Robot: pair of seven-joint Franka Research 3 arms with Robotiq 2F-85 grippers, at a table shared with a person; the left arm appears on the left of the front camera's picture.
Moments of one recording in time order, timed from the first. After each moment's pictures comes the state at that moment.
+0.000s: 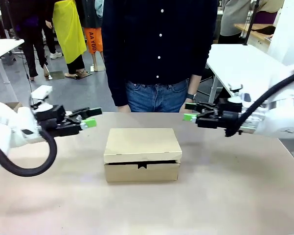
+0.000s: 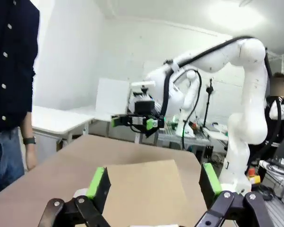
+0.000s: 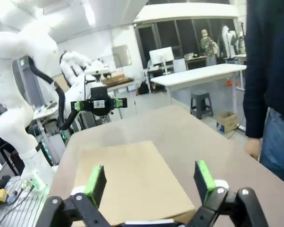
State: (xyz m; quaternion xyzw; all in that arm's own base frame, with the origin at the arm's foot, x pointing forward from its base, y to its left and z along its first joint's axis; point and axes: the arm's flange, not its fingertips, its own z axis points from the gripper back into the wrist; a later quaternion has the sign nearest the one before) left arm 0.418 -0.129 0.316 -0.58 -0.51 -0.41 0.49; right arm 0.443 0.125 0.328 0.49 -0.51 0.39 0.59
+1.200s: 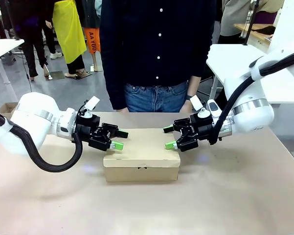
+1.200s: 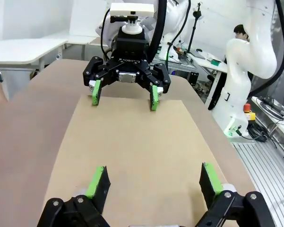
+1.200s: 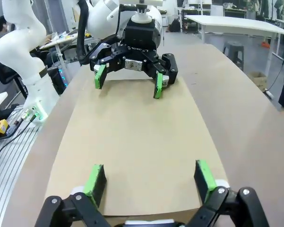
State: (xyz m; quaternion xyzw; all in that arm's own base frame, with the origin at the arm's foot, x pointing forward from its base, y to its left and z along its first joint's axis) left arm 0.458 -0.195 0.278 -0.52 -0.36 -0.53 0.56; right arm 0.456 0.176 0.280 0.44 -0.39 0.54 0.60
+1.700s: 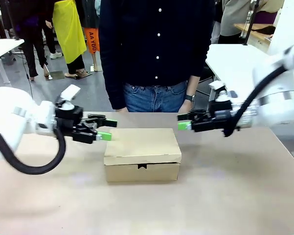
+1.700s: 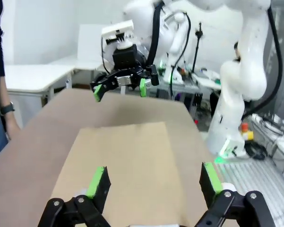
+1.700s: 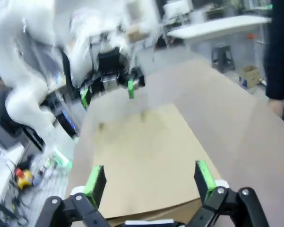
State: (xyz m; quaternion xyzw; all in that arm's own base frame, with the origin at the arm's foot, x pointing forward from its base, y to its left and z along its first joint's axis) left arm 0.411 -0.157 0.333 -0.53 -0.42 -0.49 0.54; right arm 0.434 0.126 0.342 0.51 -0.38 0.40 0.66
